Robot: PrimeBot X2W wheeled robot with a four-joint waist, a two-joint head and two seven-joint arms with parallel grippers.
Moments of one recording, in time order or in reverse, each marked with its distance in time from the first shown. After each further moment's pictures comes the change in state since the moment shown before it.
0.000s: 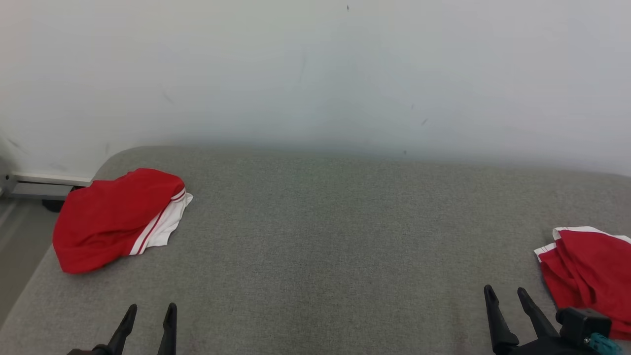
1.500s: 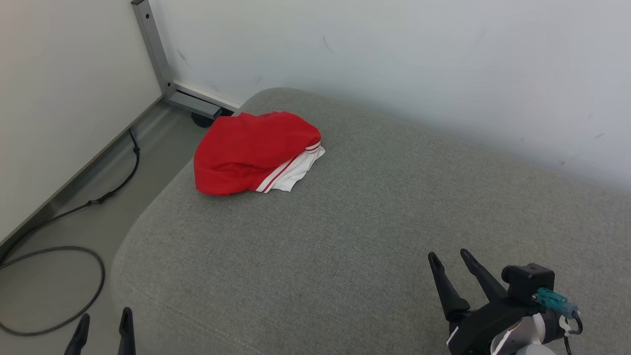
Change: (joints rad) left arm 0.090 -0.043 0.170 -0.073 0.041 0.000 0.016; right arm -0.171 0.017 0.145 0.051 -0.013 0.052 0.040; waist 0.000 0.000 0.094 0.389
